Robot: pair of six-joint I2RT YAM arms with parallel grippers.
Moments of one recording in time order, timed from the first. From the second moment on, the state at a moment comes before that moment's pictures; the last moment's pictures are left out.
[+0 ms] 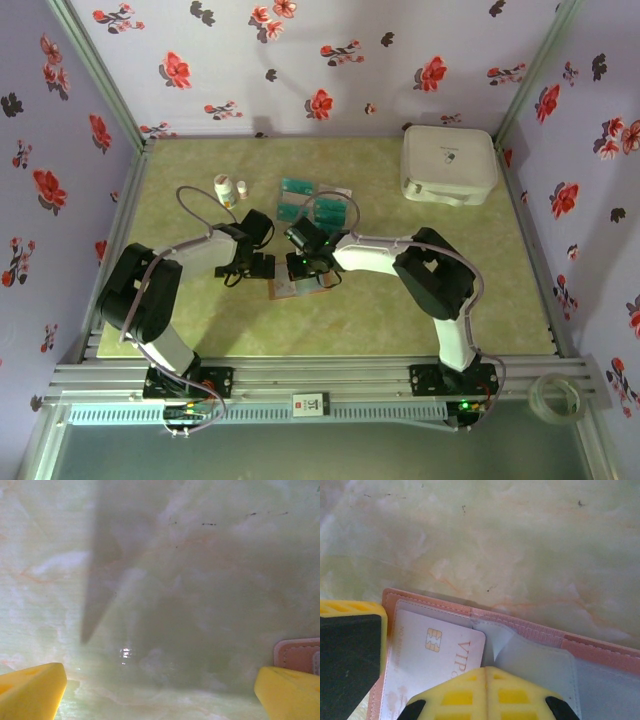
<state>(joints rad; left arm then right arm) -0.53 1.65 0.91 -0.64 -0.21 -0.49 0.92 1.98 1.26 -0.32 -0.12 0.61</state>
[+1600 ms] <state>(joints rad) -0.51 1.58 0.84 -0.65 -0.21 -0.49 0.93 1.88 1.16 -0.27 -0.12 0.64</state>
